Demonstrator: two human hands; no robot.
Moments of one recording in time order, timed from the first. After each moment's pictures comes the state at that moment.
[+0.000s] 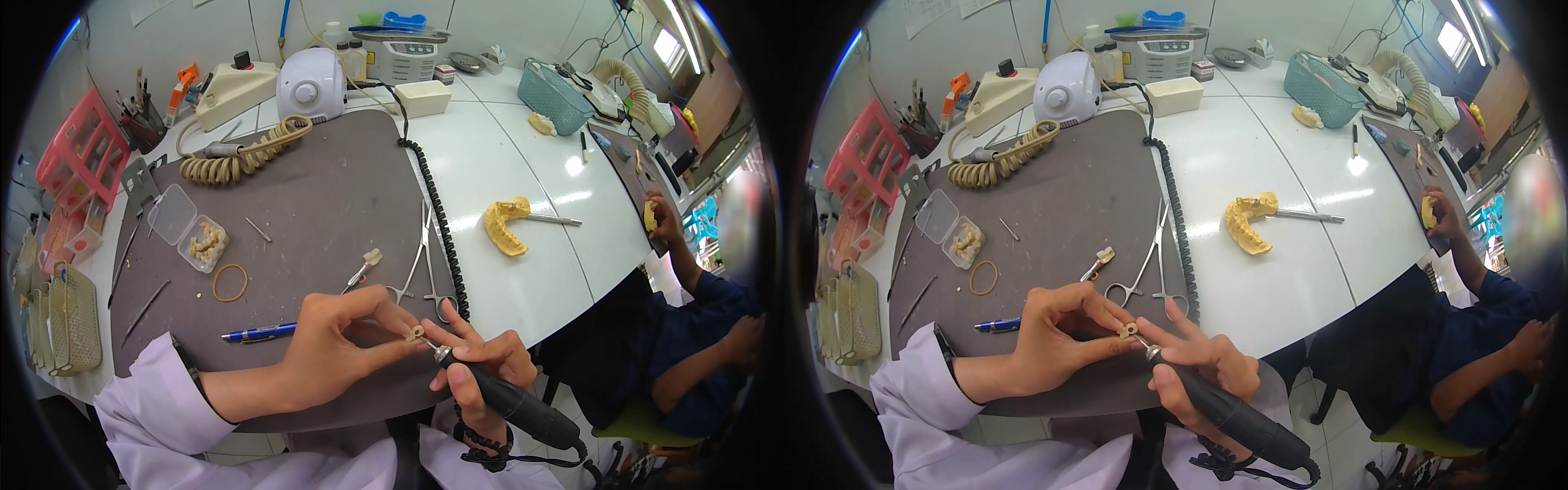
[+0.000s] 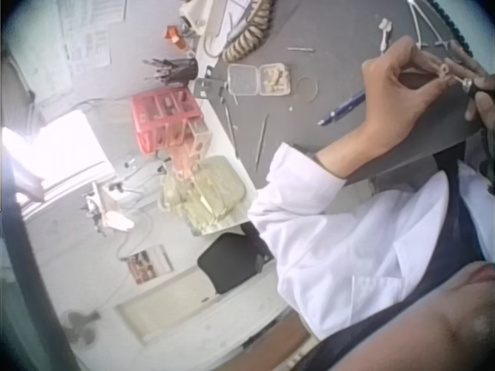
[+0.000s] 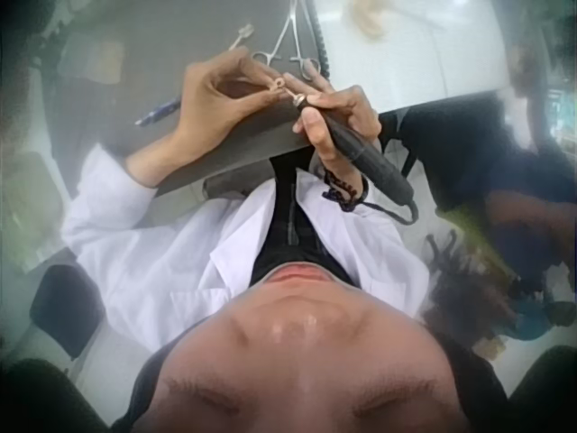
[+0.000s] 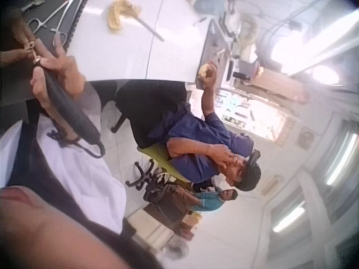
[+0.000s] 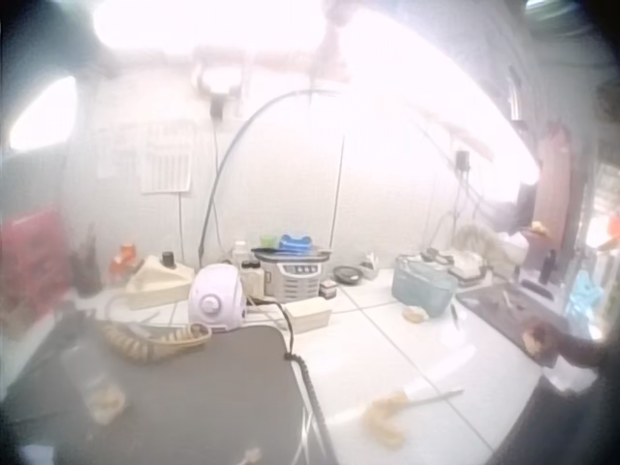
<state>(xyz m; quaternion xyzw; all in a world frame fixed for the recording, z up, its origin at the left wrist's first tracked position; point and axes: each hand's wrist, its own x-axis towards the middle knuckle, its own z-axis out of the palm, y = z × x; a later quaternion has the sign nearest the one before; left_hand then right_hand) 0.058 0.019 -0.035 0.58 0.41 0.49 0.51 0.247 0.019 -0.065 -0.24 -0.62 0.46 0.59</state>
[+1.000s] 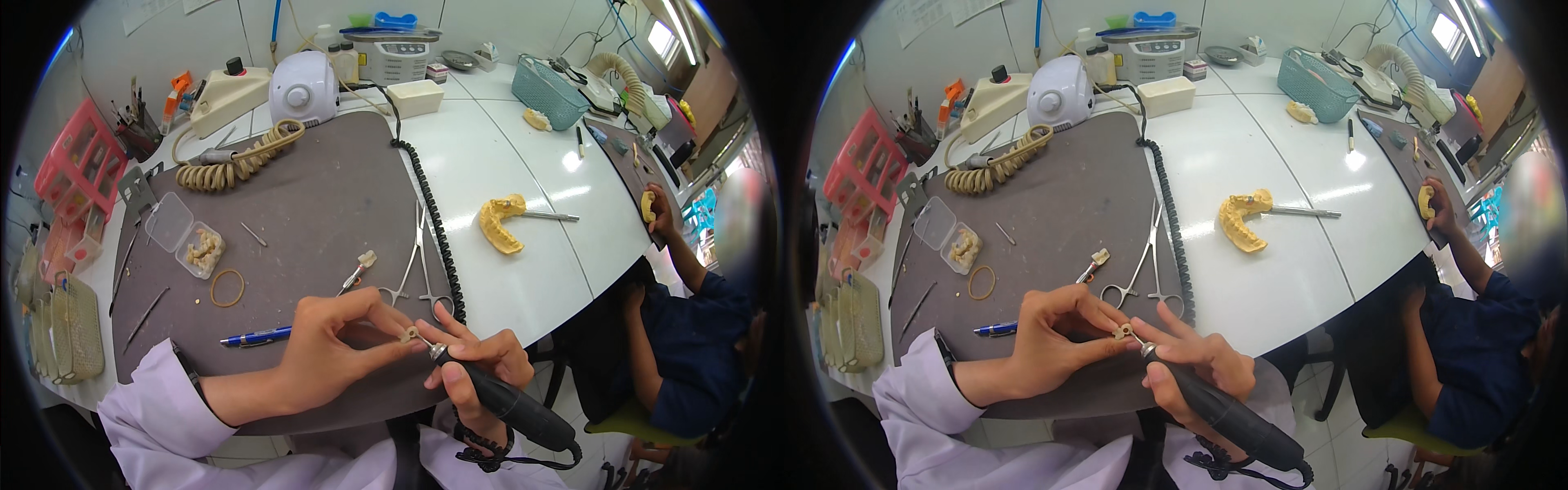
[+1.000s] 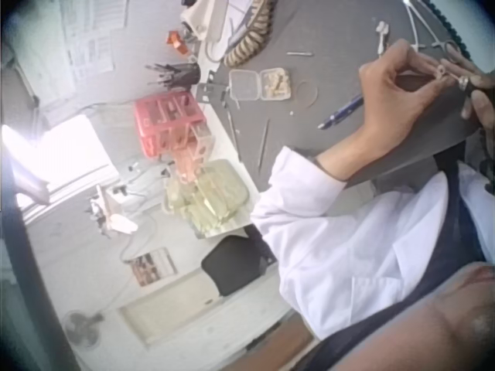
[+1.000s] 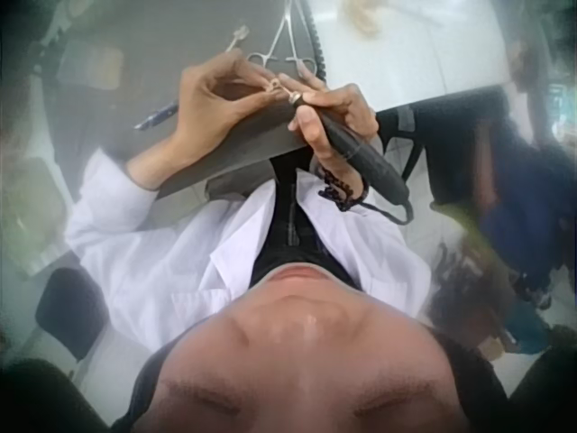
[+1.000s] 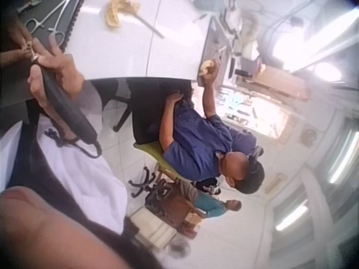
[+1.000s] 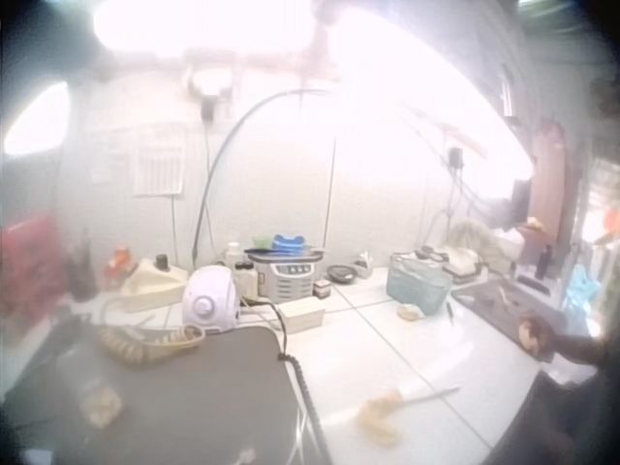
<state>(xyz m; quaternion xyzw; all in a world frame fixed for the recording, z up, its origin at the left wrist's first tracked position) 0.060 0.021 -0.035 0.58 0.41 0.47 0.51 0.246 0.018 -0.067 -0.24 -0.59 0.48 0.60</state>
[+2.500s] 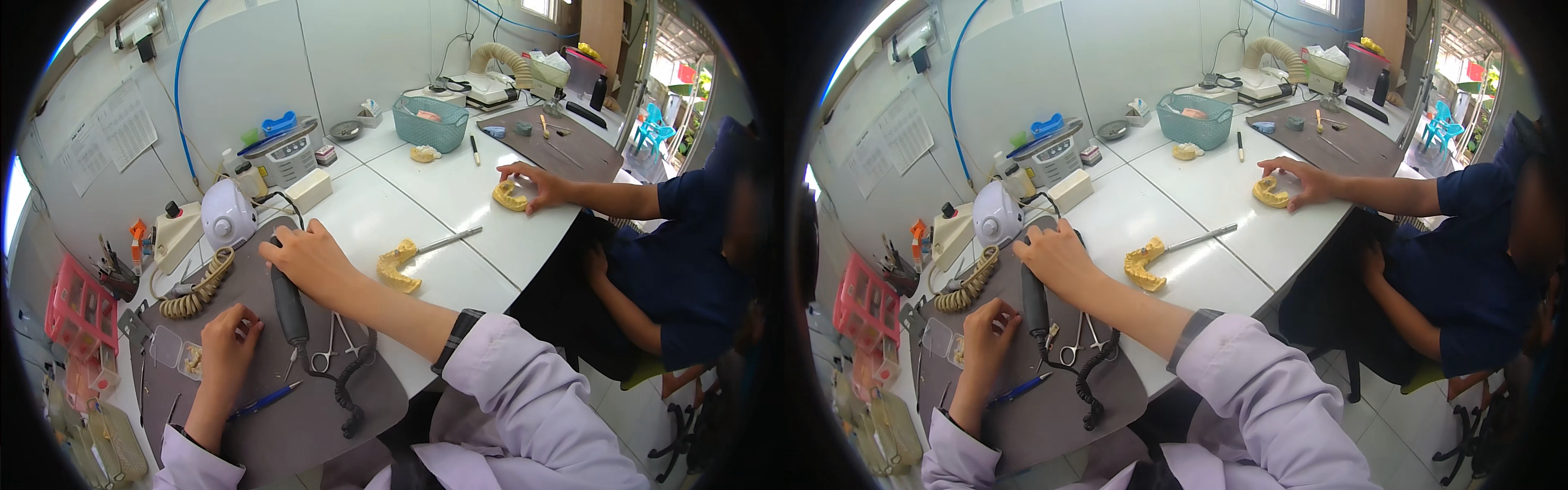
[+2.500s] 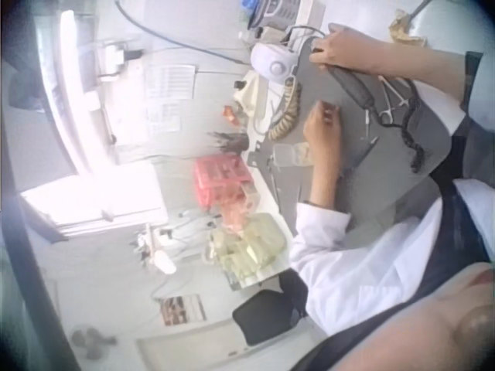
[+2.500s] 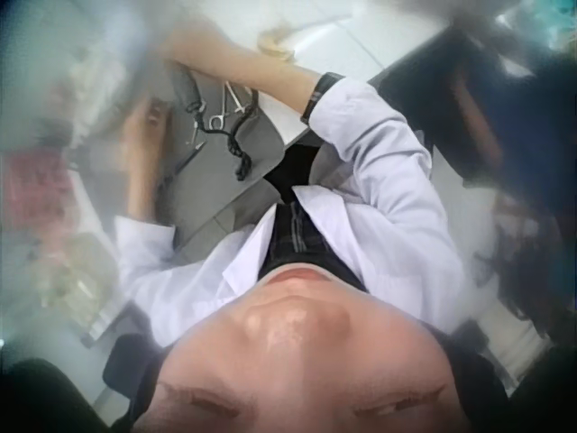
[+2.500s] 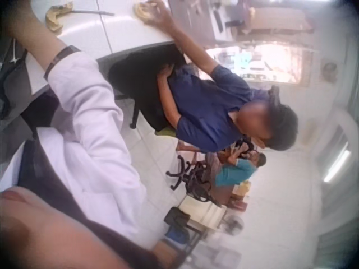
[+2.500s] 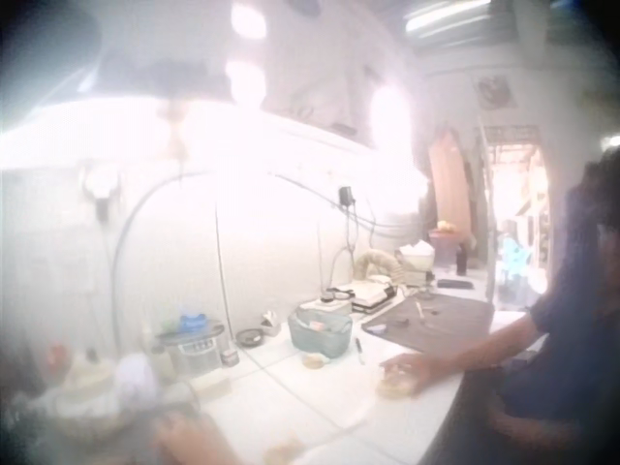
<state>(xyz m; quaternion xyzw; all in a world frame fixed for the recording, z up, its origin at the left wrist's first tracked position) 0.001 0.083 -0.014 0.73 0.61 0.30 0.03 0.180 0.191 -0.024 -0.32 -0.87 -0.12 0.36</state>
